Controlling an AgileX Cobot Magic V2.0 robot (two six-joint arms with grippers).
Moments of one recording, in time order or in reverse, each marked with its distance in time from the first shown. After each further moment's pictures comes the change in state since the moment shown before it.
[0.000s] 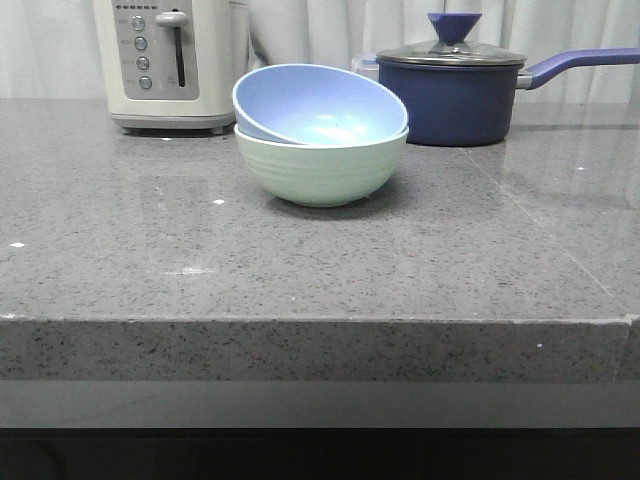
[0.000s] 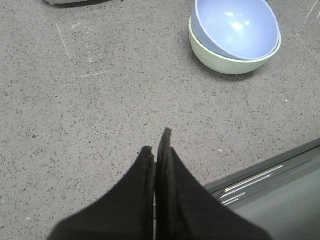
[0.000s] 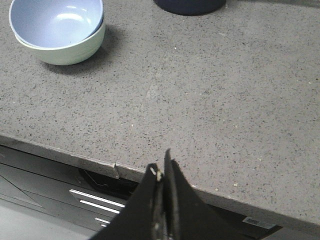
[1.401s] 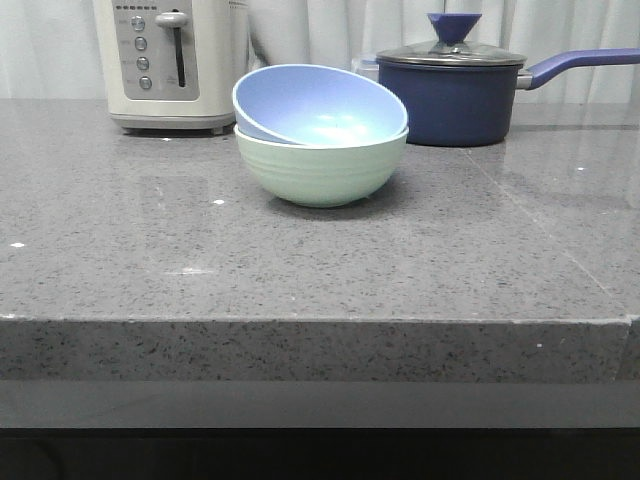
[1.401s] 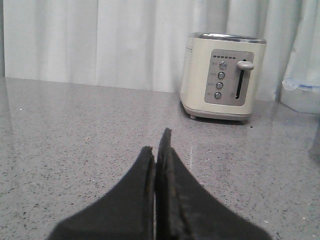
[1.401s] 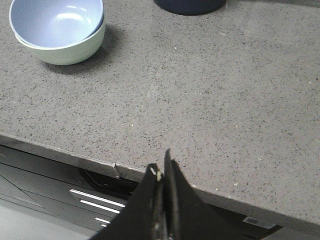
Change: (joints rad) left arm 0.470 -0.661 0.829 0.002 -0.848 0.000; right arm 0.000 0.000 0.000 0.000 0.002 0.000
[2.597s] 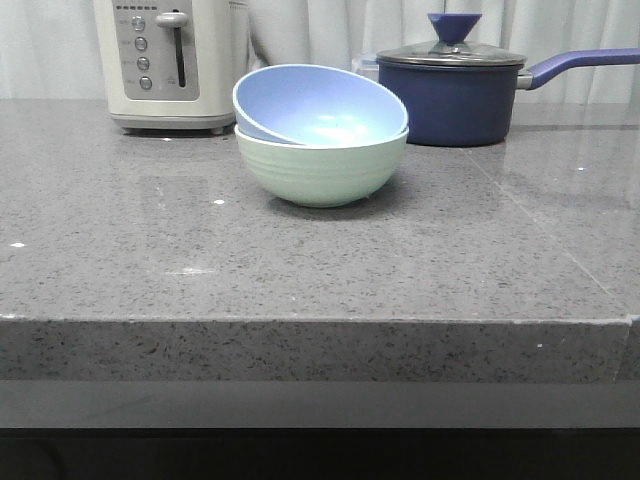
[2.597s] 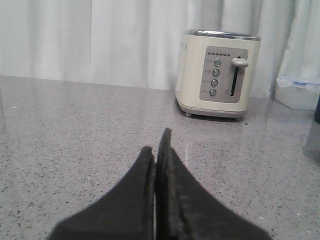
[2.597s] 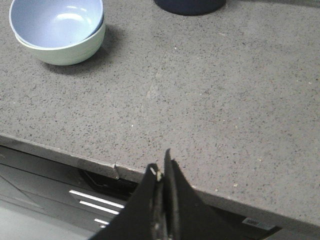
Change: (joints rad) left arm -0.009 0.000 0.000 0.000 0.009 0.000; right arm -0.003 -0.013 0.009 -0.012 -0.011 0.000
